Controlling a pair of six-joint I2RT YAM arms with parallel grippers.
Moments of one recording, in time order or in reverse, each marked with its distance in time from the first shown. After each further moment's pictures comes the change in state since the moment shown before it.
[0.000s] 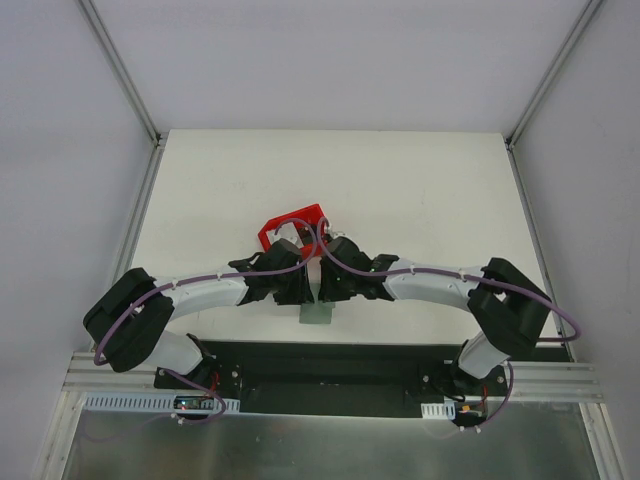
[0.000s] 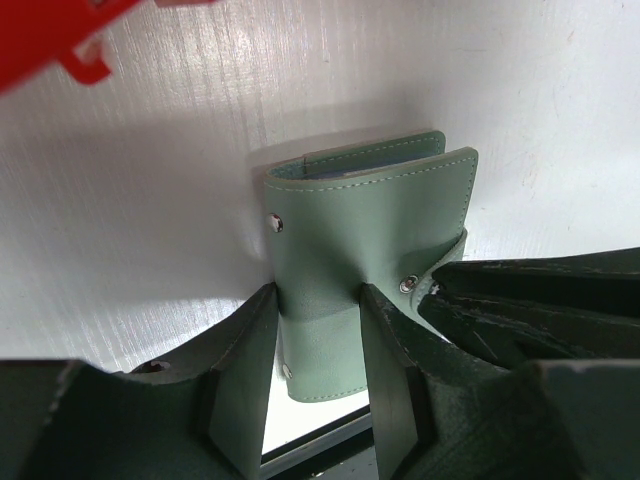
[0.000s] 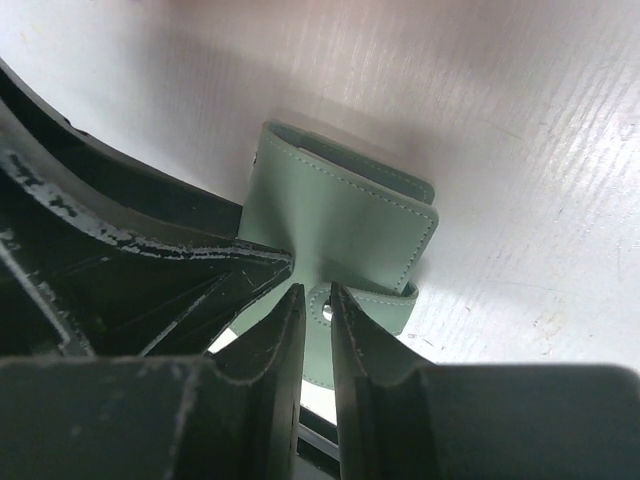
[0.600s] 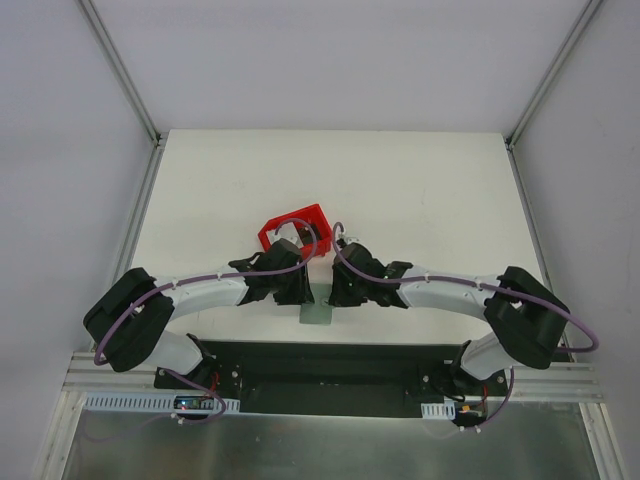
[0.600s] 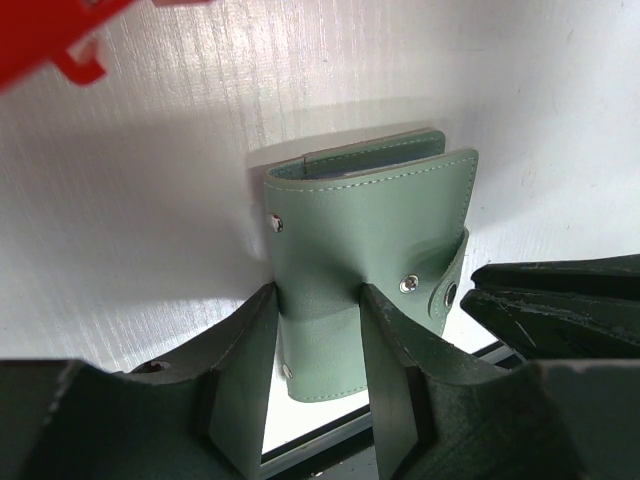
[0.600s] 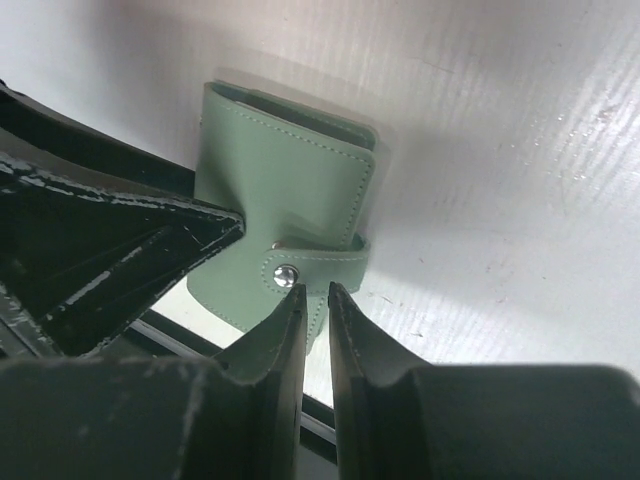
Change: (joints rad) left arm 0.000 0.001 0.001 0.000 0.001 0.000; right arm -0.014 -0.110 -0.118 0.001 0.007 0.038
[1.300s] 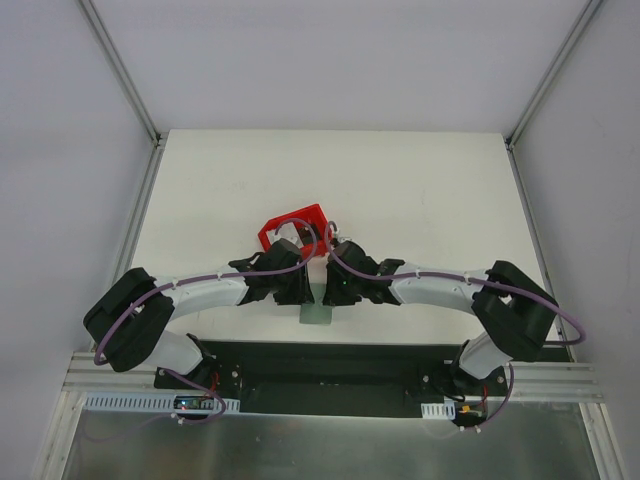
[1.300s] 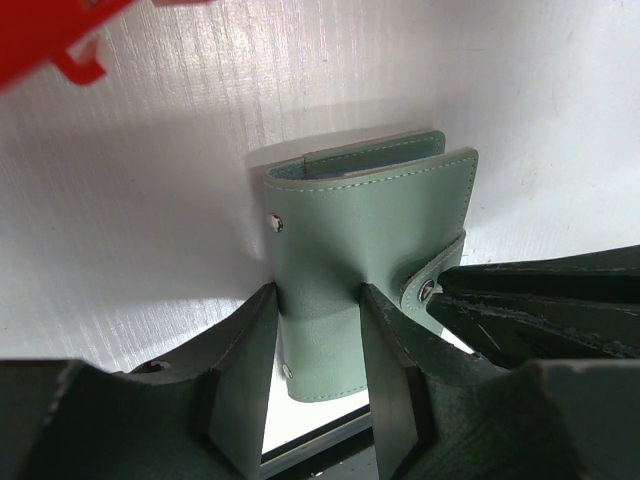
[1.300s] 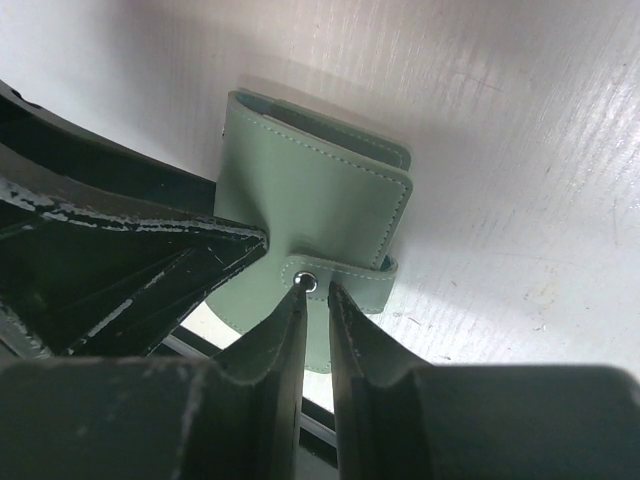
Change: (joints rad) left arm 0.000 0.000 0.001 -0.001 0.000 0.000; right arm 0.004 0.064 0.043 0.026 -0.040 0.002
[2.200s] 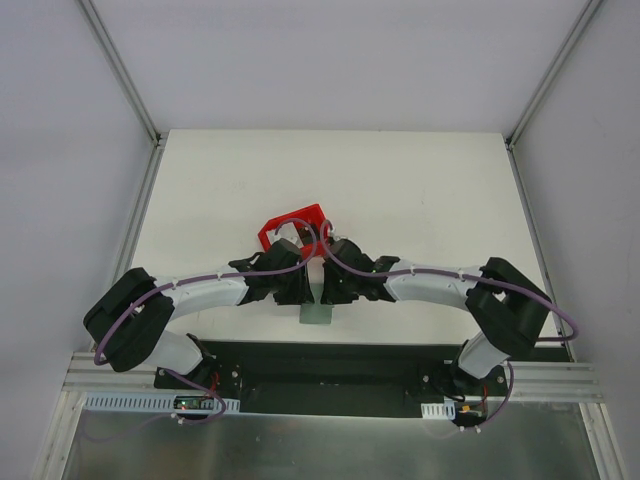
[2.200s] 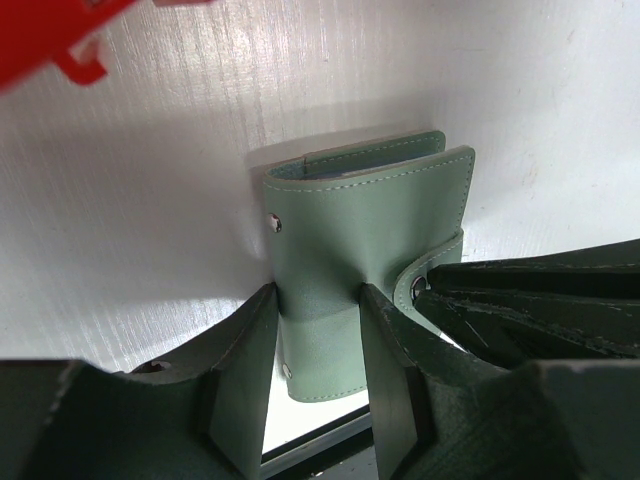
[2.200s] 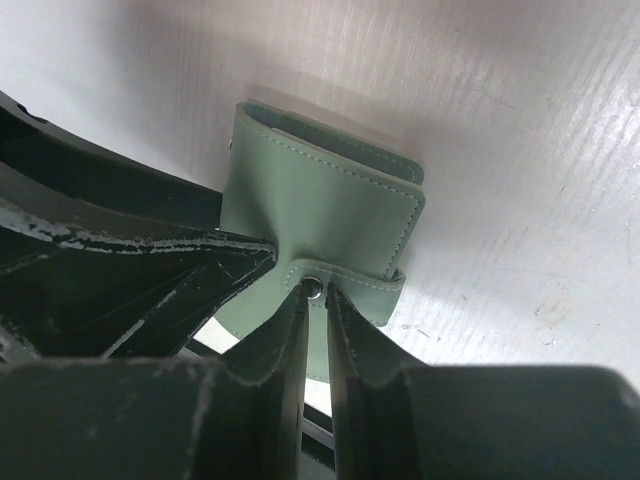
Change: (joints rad) left arm 0.000 0.000 0.000 0.000 0.000 0.000; right arm 0.001 0.036 0.035 -0.014 0.000 -0.011
